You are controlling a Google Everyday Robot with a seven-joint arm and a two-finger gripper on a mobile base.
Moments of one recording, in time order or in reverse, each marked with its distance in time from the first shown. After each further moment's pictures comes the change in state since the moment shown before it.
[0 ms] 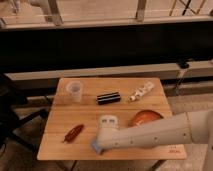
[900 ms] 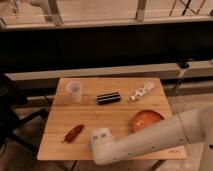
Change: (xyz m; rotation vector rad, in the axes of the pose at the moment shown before) arm -0.009 -0.011 -0.006 0.061 0.153 -0.030
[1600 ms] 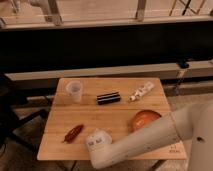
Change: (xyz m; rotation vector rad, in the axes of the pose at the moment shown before) arm -0.011 -0.030 0.009 0.070 0.044 -0.067
